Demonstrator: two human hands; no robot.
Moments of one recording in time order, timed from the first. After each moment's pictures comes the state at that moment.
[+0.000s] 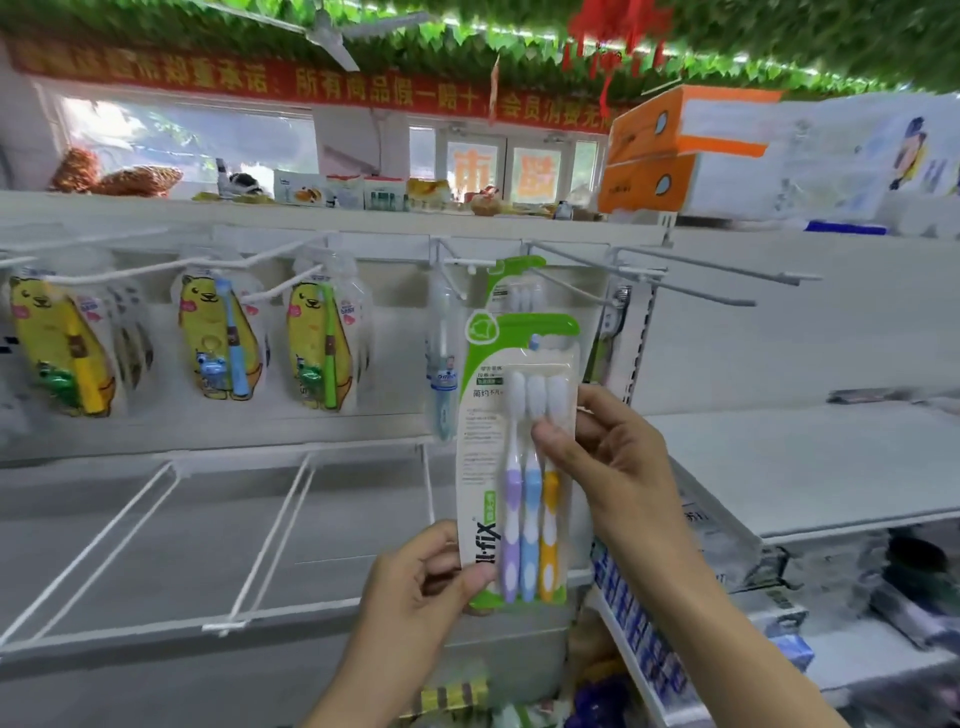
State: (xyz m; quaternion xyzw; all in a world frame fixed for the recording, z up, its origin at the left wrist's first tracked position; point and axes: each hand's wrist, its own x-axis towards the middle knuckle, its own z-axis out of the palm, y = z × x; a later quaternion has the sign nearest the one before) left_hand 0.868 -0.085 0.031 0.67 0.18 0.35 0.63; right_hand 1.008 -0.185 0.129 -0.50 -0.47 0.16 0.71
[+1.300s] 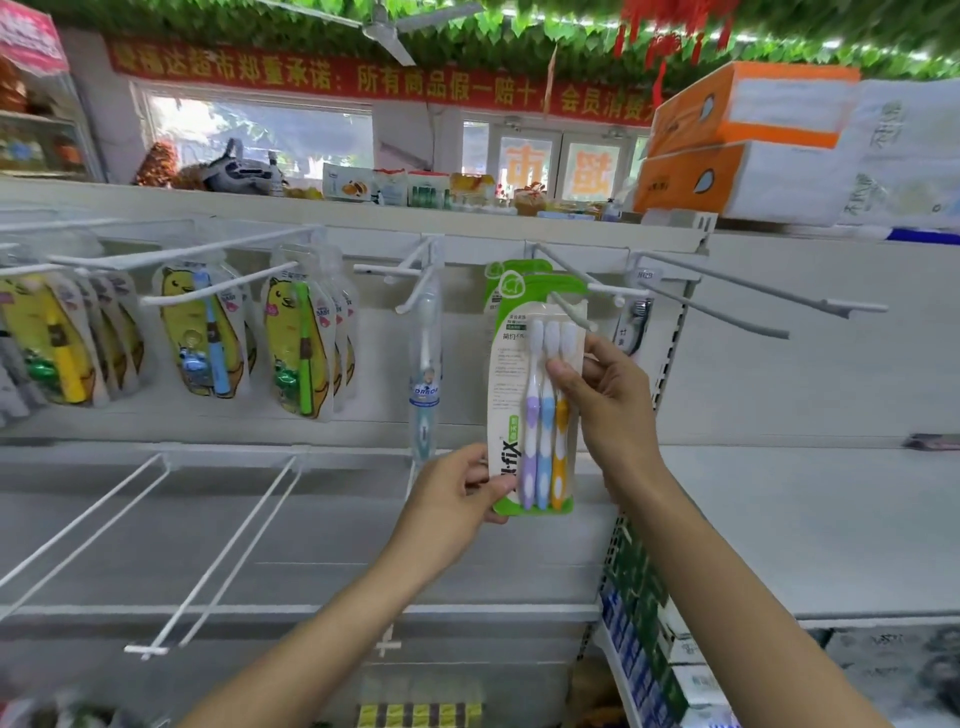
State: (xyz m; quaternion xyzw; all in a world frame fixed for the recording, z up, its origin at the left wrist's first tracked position) left_hand 1.008 -0.015 0.043 0.73 0.21 0.34 0.56; right_hand 1.146 -0.101 0.134 -0.53 -0.47 0.10 0.70
